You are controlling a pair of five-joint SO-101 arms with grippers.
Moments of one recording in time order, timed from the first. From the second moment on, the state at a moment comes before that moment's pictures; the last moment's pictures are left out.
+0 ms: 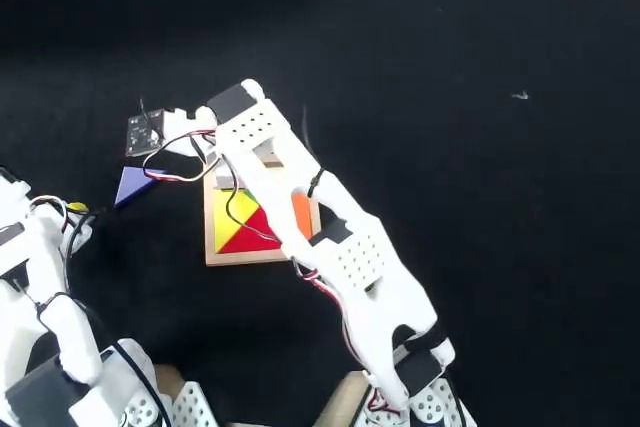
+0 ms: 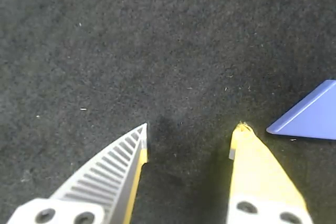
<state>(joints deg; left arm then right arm) -42.0 -20.4 57.3 36.8 8.3 -37.1 51.7 -48.7 86.9 55.1</state>
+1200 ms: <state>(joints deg) -42.0 -20.4 57.3 35.3 8.3 -33.1 61.0 -72.2 92.8 47.3</state>
